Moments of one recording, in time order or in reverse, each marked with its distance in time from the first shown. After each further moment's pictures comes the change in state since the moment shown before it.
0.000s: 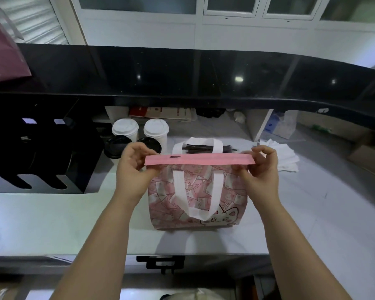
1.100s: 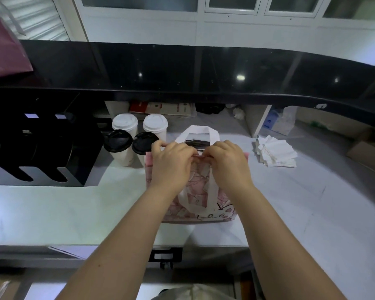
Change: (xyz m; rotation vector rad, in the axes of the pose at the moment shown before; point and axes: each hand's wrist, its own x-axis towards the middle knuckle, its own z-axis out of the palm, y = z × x) left_hand -0.013 0.026 0.076 1.092 -0.152 0.421; right_hand -0.002 -0.041 0.051 -0.970 -0.277 -0.422
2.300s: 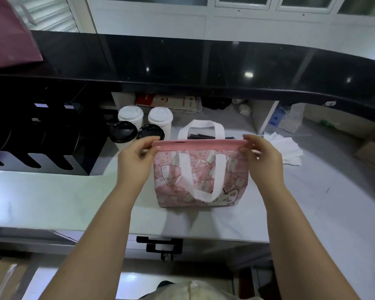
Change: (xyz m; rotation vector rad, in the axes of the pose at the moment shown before) left_hand -0.034 -0.073 -0.009 -0.767 0.169 -0.502; right_hand -0.020 0.070 -0.007 0.423 0.145 0.471
